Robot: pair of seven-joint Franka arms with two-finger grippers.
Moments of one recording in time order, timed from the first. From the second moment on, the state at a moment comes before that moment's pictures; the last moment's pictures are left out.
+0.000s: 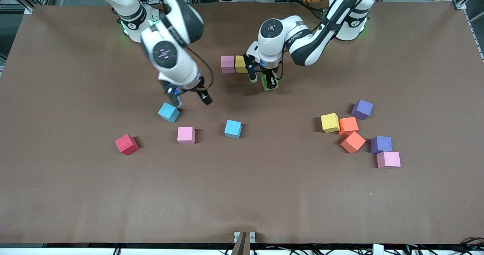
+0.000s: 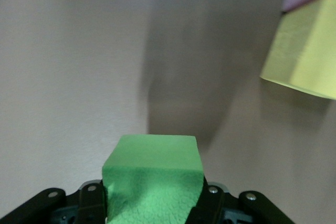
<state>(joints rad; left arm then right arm) -0.39 0.34 -0.54 -2.25 0.30 2.49 0.21 0.42 0.25 0.16 -1.91 0.18 2.07 1.42</state>
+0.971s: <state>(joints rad) -0.39 0.40 -0.57 -2.30 0.38 2.61 0.31 0.31 0.52 0.16 -1.74 -0.10 2.15 0.50</state>
